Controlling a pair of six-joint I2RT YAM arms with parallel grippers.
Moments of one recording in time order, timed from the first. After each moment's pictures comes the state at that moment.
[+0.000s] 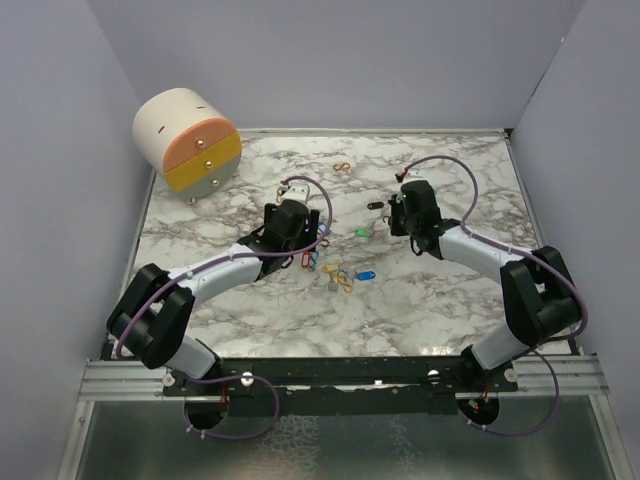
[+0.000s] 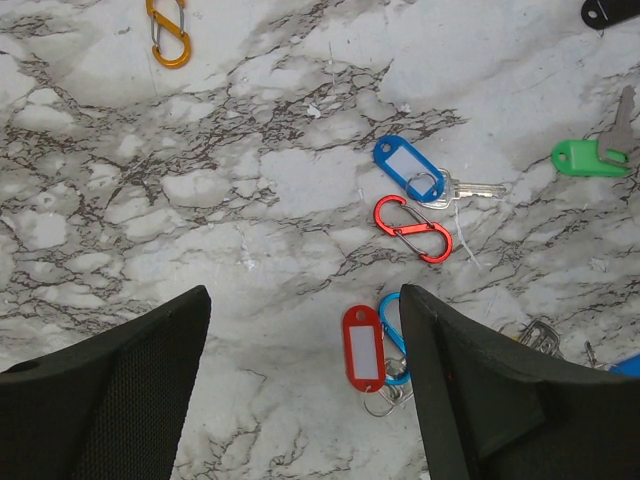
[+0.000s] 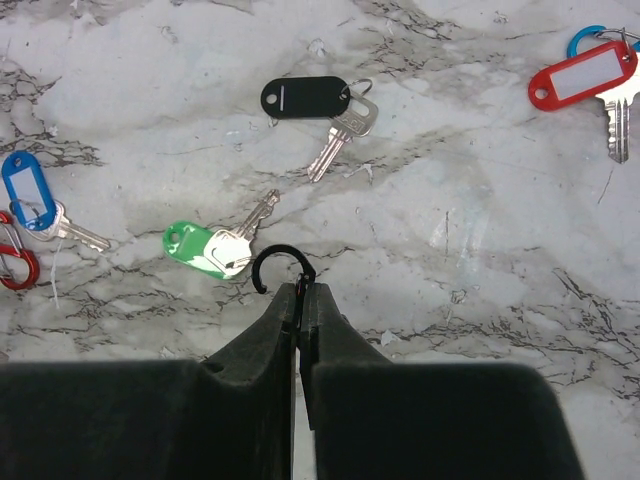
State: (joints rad) left arm -0.66 1.47 0.83 -0.01 -0.37 -0.31; right arm 0.43 1.58 0.88 0.03 0.14 0.20
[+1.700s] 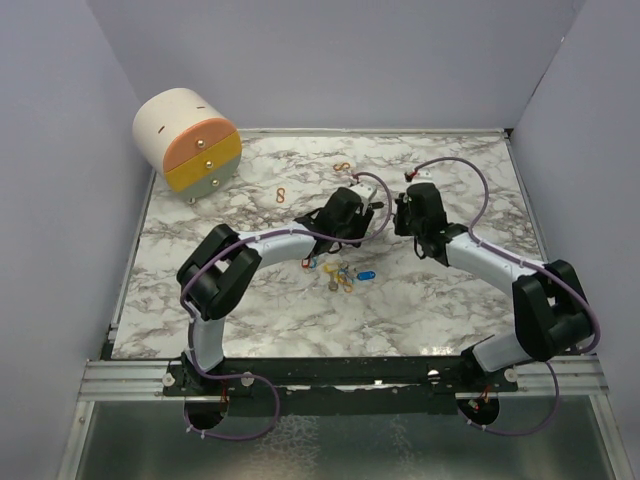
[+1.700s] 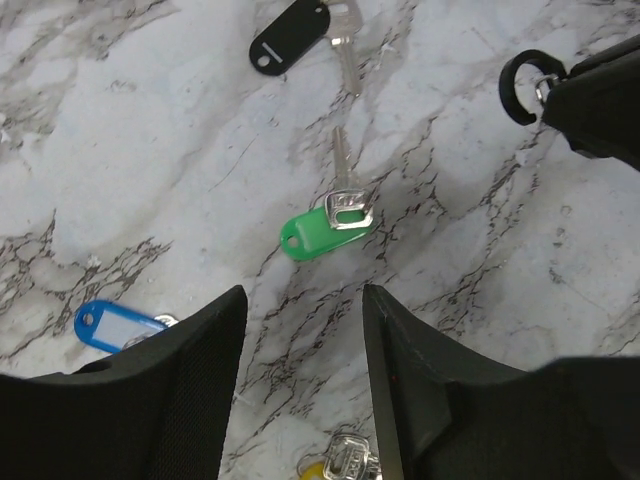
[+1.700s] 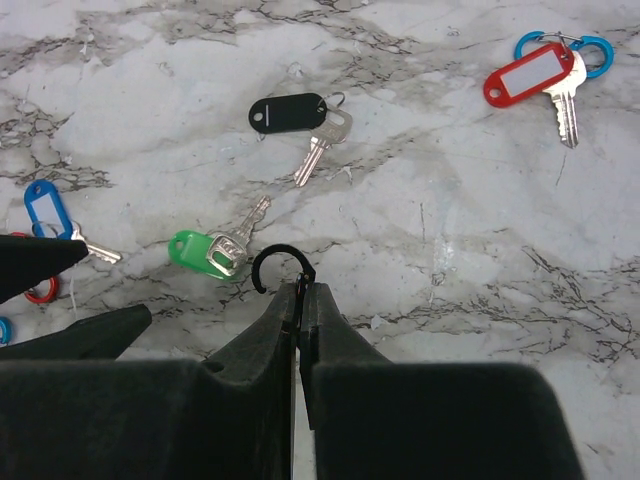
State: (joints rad) left arm -0.78 1.92 1.23 0.02 -0.12 -0.20; right arm 0.44 1.49 0.84 0.04 0.20 0.26
